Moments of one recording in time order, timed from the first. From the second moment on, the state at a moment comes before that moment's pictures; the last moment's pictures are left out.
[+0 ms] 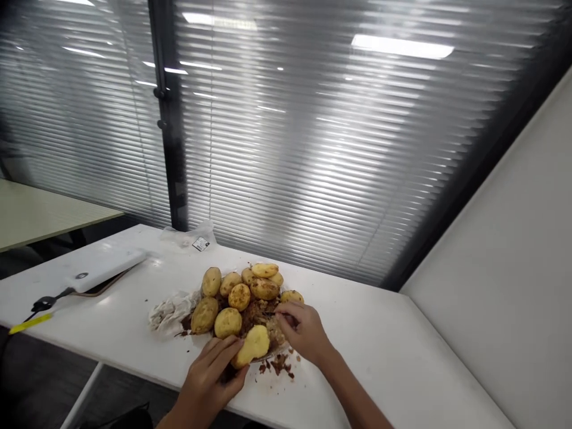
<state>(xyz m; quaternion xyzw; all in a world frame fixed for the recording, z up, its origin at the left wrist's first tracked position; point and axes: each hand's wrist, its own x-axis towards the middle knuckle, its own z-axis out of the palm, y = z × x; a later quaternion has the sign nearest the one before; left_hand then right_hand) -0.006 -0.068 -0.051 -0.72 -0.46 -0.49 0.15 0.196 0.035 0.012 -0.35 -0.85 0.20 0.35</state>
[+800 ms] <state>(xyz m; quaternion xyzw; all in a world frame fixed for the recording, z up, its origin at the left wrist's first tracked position) 0.000 -0.064 -0.056 -0.68 -0.54 -0.46 0.18 0.210 0.038 0.009 -0.19 -0.95 0.04 0.25</state>
